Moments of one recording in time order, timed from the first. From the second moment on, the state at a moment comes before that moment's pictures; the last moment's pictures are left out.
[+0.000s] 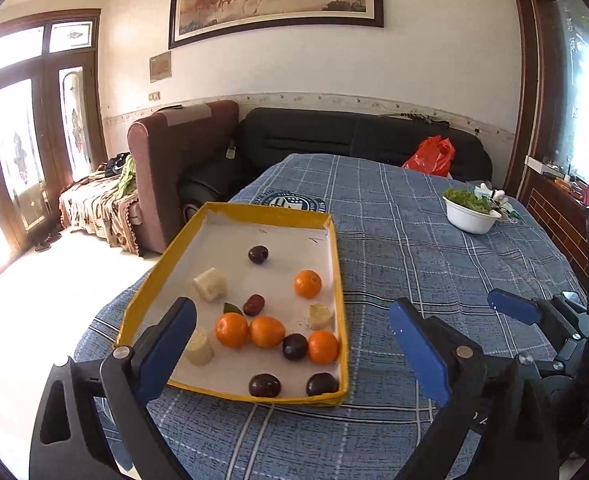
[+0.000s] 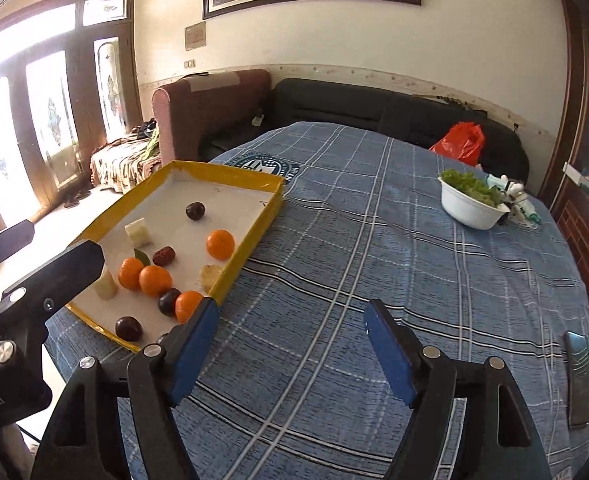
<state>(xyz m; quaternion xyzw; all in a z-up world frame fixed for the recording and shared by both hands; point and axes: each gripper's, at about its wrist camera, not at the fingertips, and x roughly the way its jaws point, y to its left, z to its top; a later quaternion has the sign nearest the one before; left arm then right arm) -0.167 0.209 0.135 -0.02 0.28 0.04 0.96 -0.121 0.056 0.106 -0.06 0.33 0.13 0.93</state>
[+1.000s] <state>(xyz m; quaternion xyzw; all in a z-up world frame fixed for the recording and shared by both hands) -0.181 0.232 0.141 -0.06 0.23 0.11 0.97 -0.130 0.076 0.089 -0.08 0.35 0.14 0.92</state>
